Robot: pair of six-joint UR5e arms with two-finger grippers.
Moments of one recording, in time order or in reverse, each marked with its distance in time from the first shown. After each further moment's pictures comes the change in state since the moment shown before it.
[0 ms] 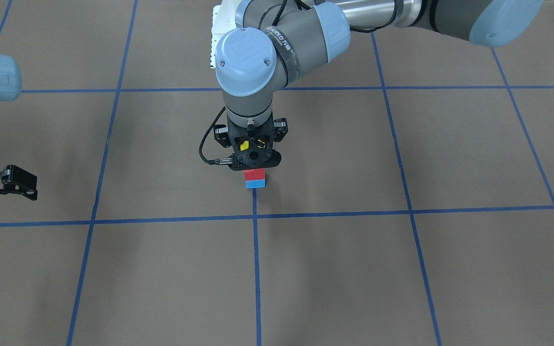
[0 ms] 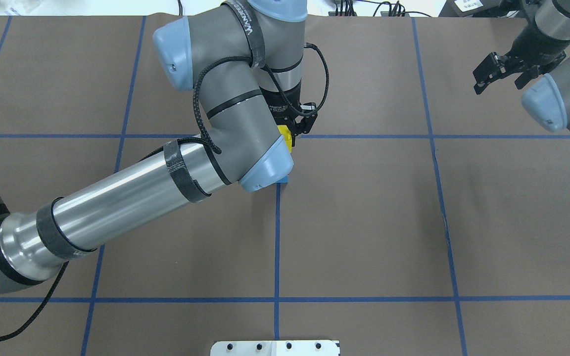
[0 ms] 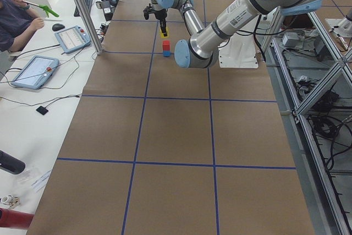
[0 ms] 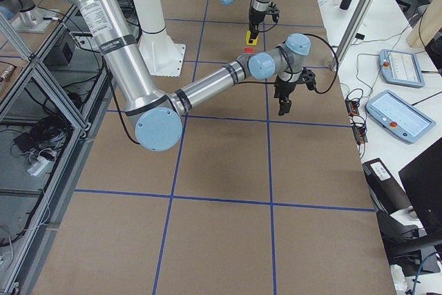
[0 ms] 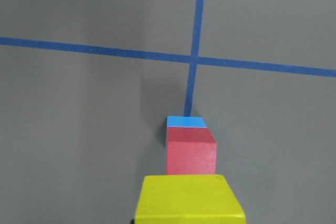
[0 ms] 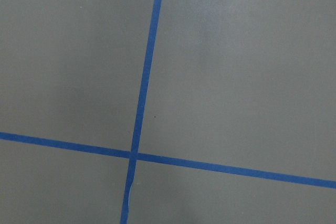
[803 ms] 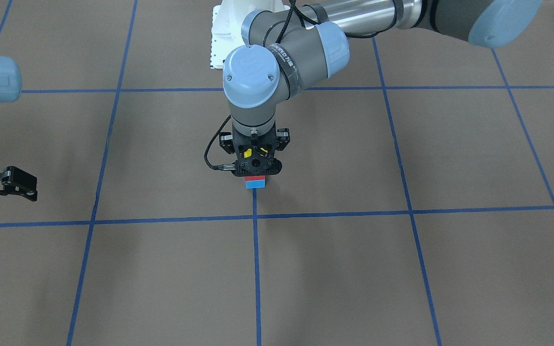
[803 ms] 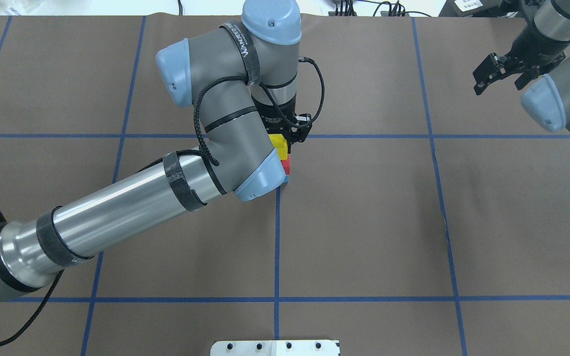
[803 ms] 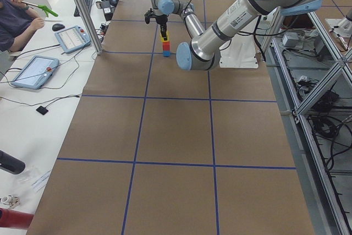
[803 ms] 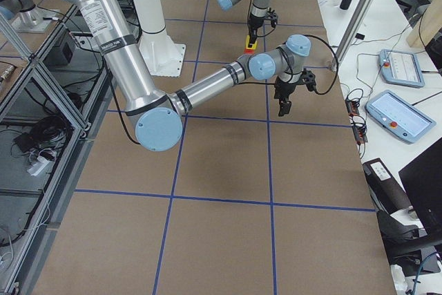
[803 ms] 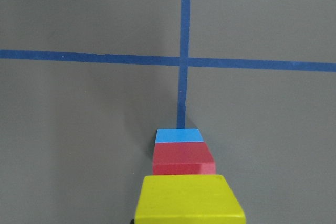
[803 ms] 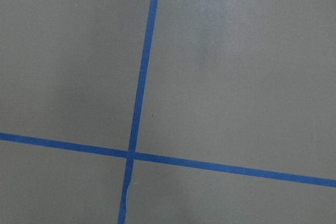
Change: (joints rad) left arm 0.013 0.037 0.014 -0.065 0.018 0.023; right arm -0.001 0.000 -0.004 0.000 -0.001 0.000
